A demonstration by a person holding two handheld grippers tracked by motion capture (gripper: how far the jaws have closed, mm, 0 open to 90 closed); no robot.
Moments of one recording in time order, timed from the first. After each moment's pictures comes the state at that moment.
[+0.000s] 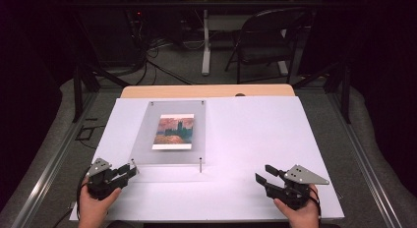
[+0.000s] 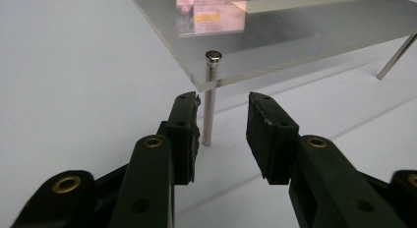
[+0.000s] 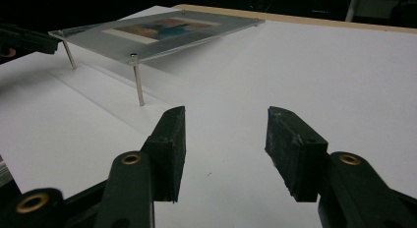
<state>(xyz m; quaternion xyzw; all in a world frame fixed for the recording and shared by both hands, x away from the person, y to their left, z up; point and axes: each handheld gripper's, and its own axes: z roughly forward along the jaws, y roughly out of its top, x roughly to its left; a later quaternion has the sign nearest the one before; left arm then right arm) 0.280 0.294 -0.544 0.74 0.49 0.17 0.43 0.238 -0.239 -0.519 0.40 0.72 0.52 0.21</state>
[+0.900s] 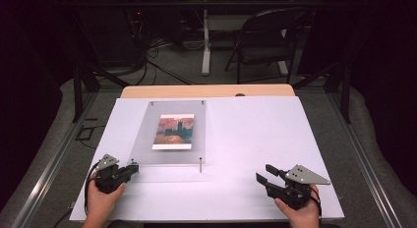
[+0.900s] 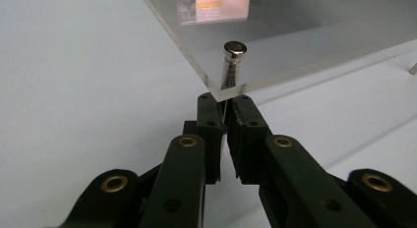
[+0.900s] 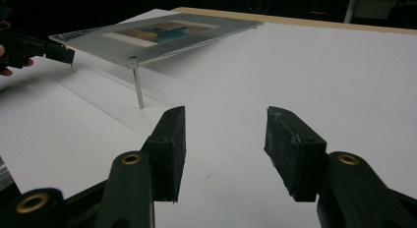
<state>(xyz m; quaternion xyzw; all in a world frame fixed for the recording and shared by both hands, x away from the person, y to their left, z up) 0.299 0.290 -0.558 0.75 0.50 0.16 0.41 0.238 -0.240 -0.518 0.40 0.72 0.53 0.21</state>
